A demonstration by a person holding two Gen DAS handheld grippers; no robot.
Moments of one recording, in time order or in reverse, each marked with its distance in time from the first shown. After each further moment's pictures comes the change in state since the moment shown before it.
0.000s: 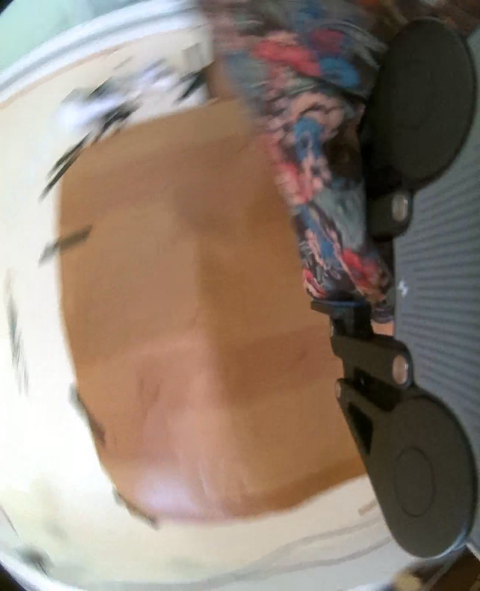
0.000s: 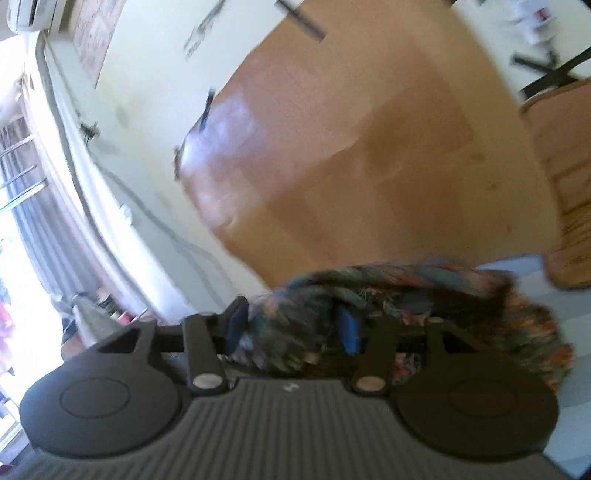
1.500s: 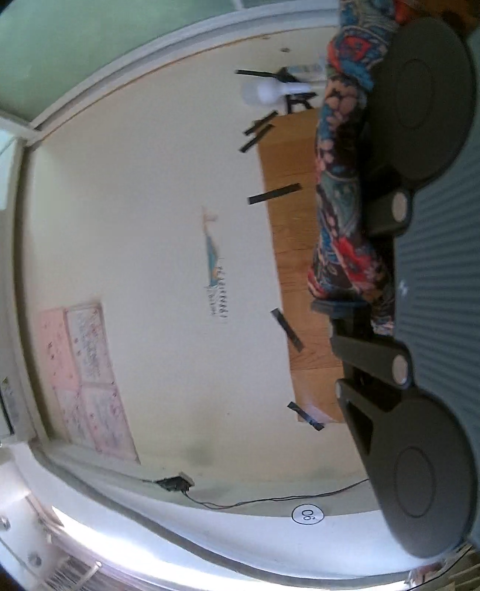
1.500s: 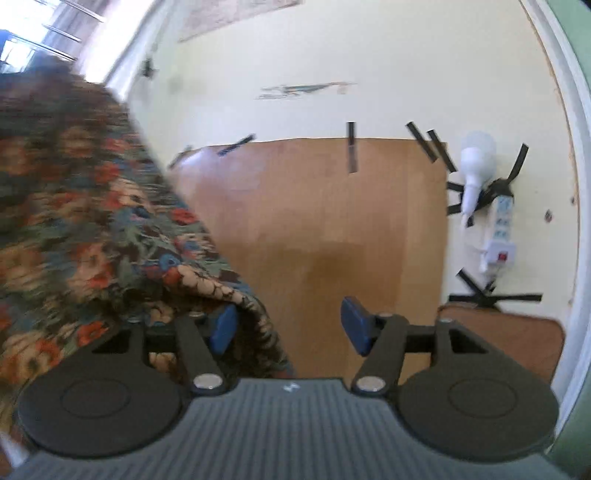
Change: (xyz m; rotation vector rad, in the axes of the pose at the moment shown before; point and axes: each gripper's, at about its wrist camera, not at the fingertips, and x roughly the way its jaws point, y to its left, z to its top) left arm -0.192 0.032 0.184 -0.011 -0.279 0.117; right arm -0.144 -0.007 -0.054 -0.679 -0.277 -0.247
